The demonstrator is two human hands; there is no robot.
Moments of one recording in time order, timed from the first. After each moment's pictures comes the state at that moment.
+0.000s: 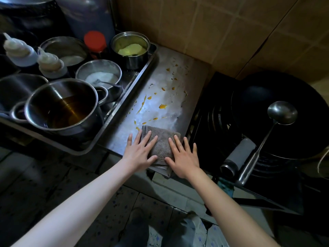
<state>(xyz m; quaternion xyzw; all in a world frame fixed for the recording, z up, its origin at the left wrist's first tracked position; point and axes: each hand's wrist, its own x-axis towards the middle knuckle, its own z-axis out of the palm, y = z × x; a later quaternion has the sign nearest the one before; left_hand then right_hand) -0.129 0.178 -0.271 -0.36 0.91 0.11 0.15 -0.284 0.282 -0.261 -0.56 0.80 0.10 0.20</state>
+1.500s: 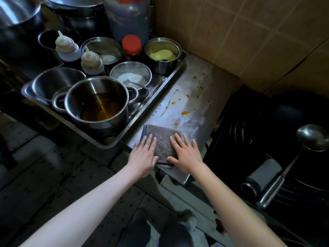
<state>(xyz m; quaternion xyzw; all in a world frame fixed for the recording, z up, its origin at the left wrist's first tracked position) -0.090 0.179 -0.266 -0.45 0.87 0.14 0.12 -0.264 0.225 -0.256 -0.66 0.72 0.12 0.18</state>
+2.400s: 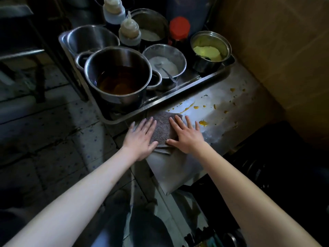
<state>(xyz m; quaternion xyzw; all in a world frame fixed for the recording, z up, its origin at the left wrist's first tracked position) -0.106 0.162 -0.276 -0.61 0.77 0.15 0.11 -0.295 0.117 -0.260 -0.80 0.55 0.20 0.15</state>
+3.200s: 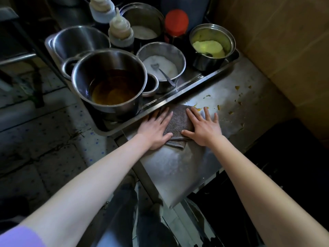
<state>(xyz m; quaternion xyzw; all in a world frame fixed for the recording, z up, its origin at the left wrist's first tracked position) -0.135 0.090 -0.277 -0.56 0.80 0.21 0.09 -0.331 0.069 -0.260 -0.76 0.61 0.18 0.13</state>
